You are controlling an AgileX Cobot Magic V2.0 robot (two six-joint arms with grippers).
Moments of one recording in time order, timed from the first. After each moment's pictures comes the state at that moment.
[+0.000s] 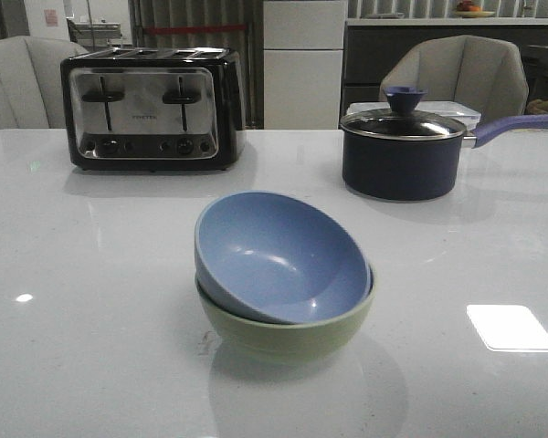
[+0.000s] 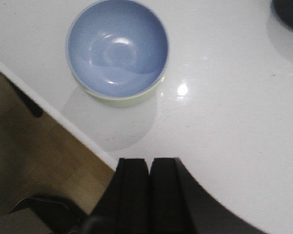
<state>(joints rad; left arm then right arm) -0.03 0.00 0.00 -0.01 0.04 0.01 0.43 0.58 -0.55 0.20 0.68 -0.23</state>
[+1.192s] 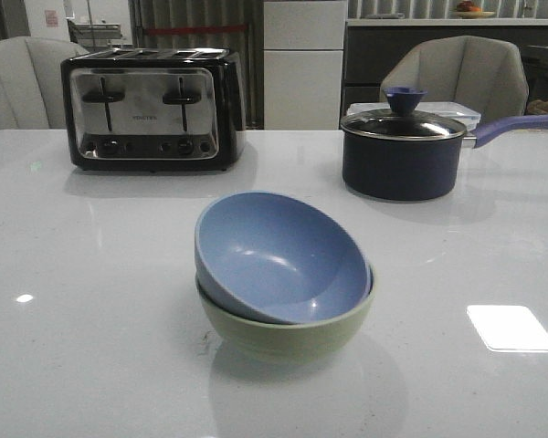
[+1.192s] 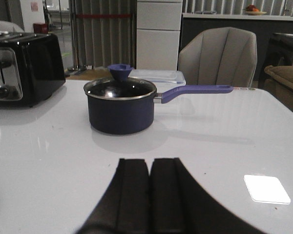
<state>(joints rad) -0.03 0.00 0.00 -0.01 0.04 0.01 0.03 -0.01 0.03 -0.01 0.03 0.05</state>
